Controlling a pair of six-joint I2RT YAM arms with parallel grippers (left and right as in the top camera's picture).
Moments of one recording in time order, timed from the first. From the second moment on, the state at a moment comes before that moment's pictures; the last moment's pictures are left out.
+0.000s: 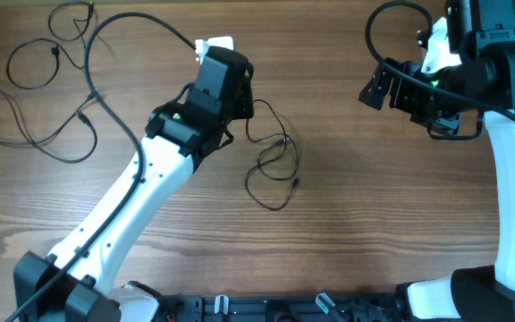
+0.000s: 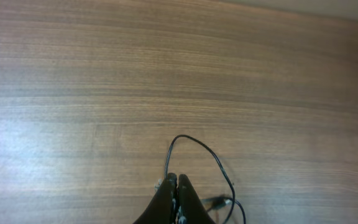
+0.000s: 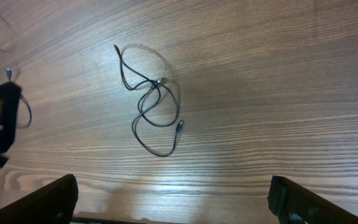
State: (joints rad) left arm -0.50 1.53 1.32 -0.58 -0.23 -0.46; right arm 0.12 1.60 2.00 -1.61 -0.24 0.40
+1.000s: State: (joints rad) left arm -0.53 2.03 1.32 -0.58 -0.10 -1.00; right arm 0.12 1.60 2.00 -1.61 -0.24 0.40
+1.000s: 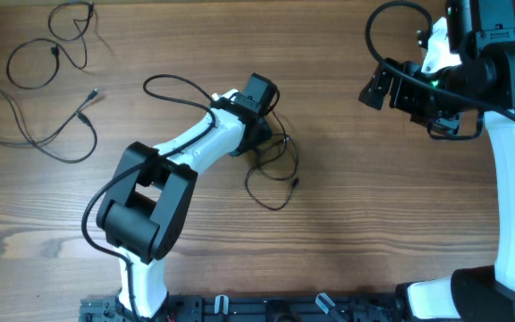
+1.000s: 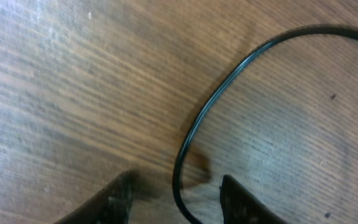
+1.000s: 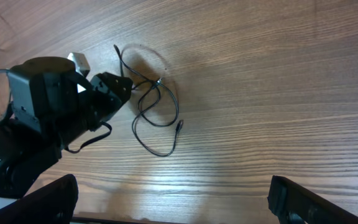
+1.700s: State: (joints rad) left arm -0.55 1.54 1.32 -0.80 -0.28 -1.02; right arm 0.12 1.60 2.00 -1.61 -0.24 0.39
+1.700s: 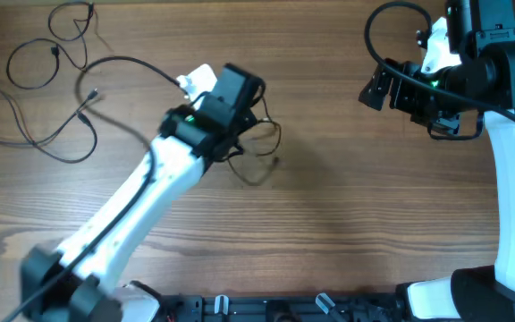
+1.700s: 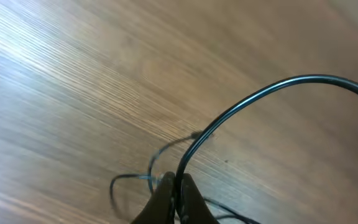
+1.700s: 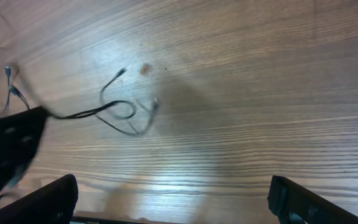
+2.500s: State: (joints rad) left arm 0.33 1.16 1.32 -1.13 -0.45 -0.96; right arm 0.12 1.60 2.00 -1.61 -0.24 0.39
